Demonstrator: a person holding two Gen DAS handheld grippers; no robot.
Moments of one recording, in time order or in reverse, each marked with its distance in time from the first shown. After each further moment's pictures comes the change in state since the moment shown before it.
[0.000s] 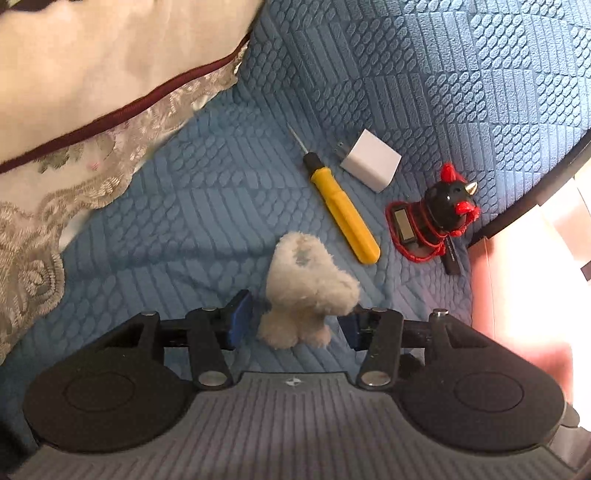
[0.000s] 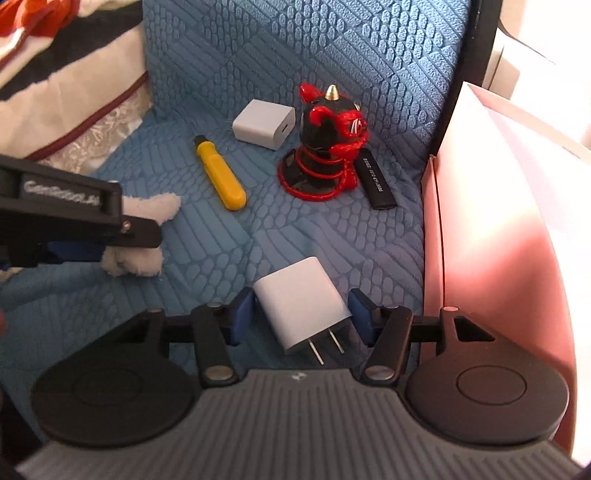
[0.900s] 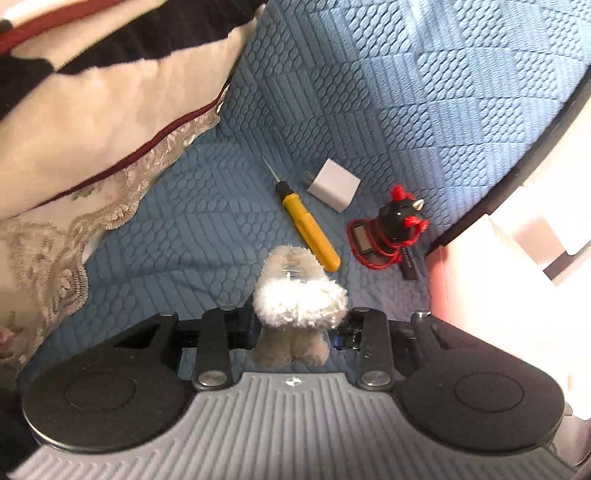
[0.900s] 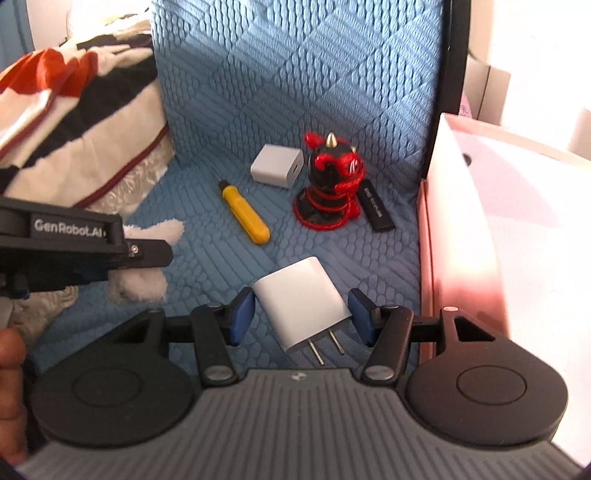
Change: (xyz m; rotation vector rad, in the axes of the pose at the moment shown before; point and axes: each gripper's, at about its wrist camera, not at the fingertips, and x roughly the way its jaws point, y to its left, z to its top) left arm -0.061 -0.008 -0.006 0.030 -0.071 -0.072; right arm -0.051 0.003 0.001 0.080 -0.088 0.048
